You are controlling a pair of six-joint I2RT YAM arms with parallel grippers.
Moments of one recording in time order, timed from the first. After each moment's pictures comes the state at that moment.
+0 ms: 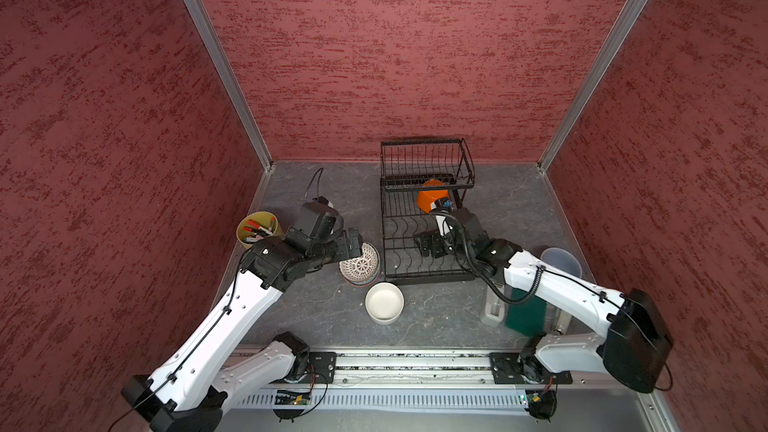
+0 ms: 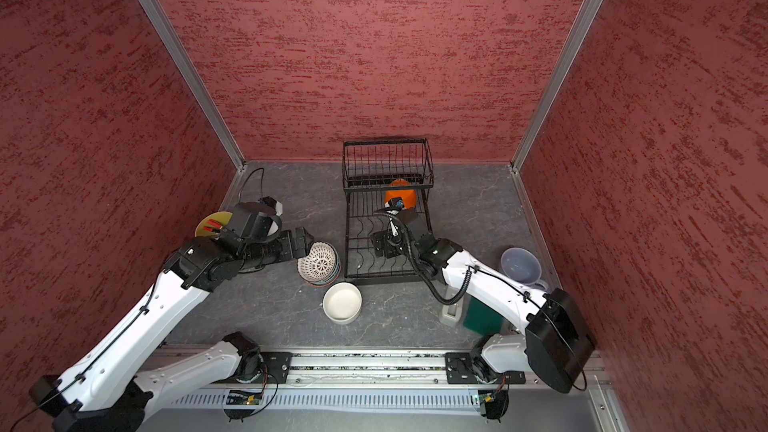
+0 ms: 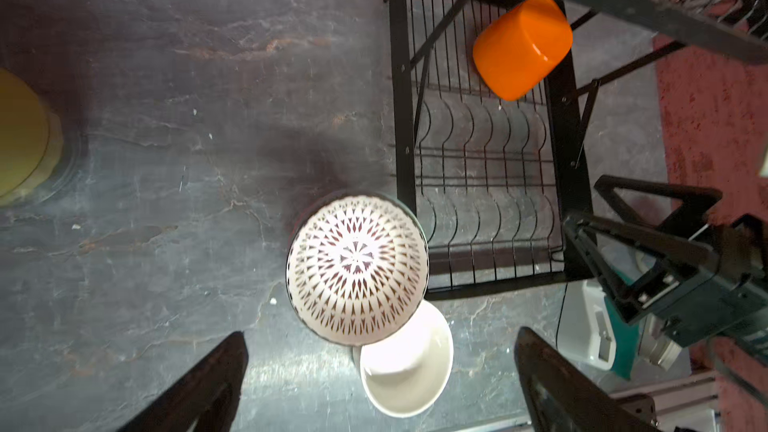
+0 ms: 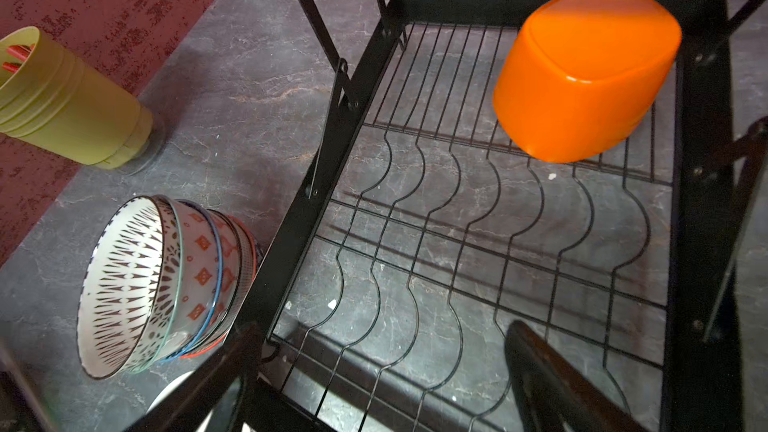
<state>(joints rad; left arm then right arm) -0.58 0.99 1.18 -1.09 -0.09 -0.67 0.72 1.33 0.93 -0.26 0.05 0.40</state>
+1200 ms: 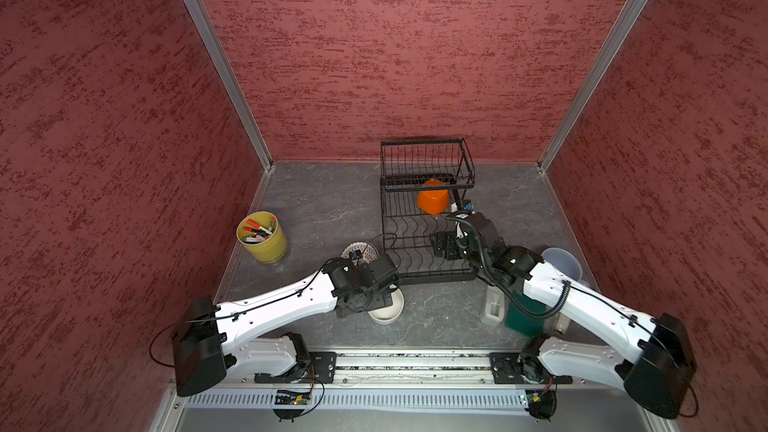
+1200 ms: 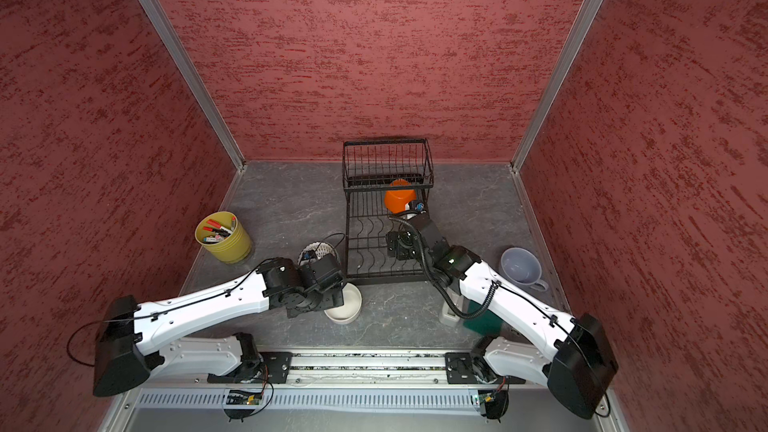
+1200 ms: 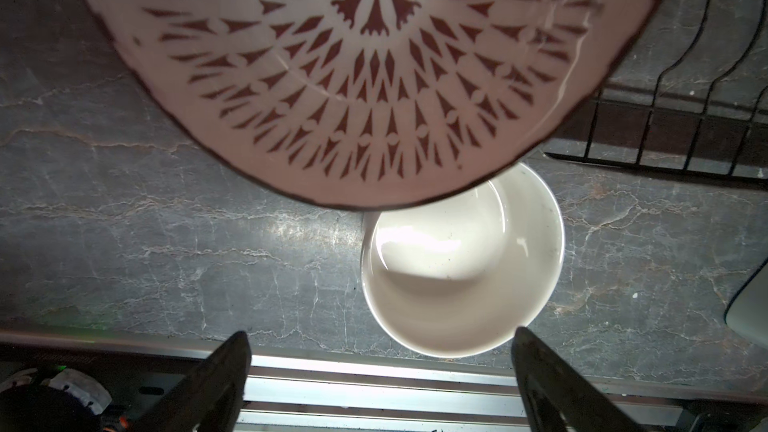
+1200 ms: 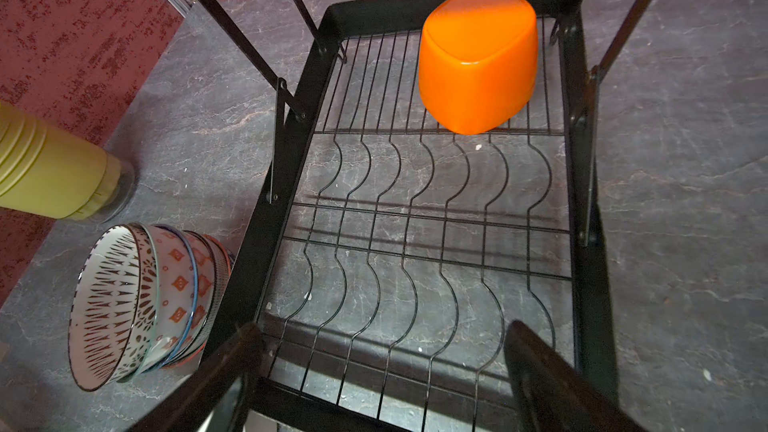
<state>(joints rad) -1.03 1.24 0.92 -1.07 -0.17 -1.23 0.71 1.17 0.86 -0.35 0.17 0.51</state>
